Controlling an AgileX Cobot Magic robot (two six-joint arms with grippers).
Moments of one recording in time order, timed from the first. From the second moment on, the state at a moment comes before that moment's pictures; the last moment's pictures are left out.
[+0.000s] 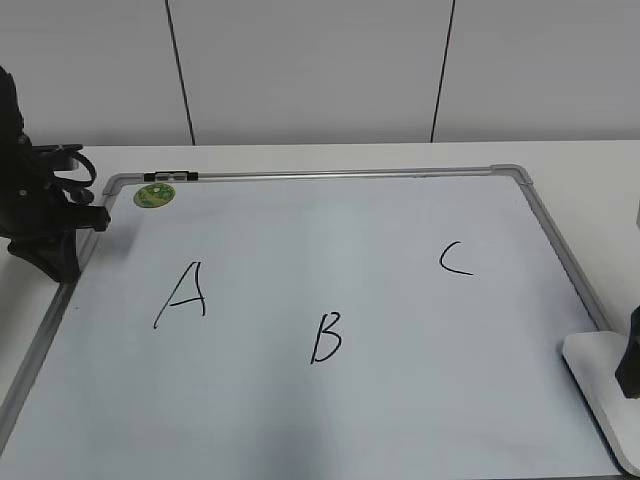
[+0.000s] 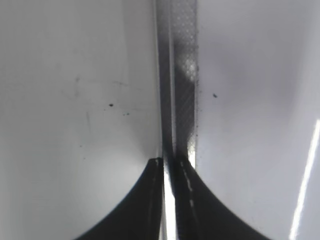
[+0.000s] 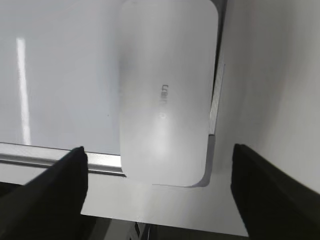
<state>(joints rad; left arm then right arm) -0.03 2.16 -1.51 -0.08 0.94 -0.02 0.01 1.32 -0.75 0.13 0.91 -0.18</state>
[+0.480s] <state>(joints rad) -0.03 2.16 -1.51 -0.07 0.95 -0.02 0.01 1.39 -0.75 0.11 0.84 -0.18</state>
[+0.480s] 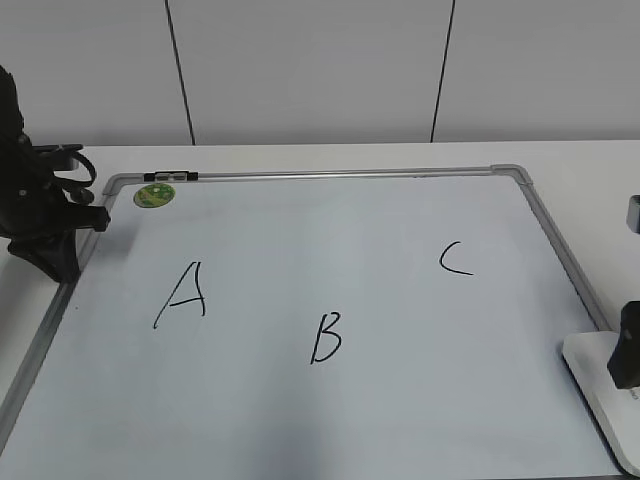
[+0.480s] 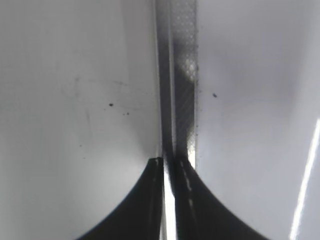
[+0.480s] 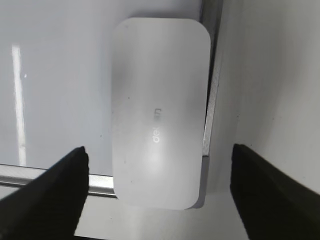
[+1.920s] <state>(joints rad) -0.03 2.16 -1.52 -0.07 0.96 -0.02 0.05 1.68 -0.81 0.05 0.81 -0.04</state>
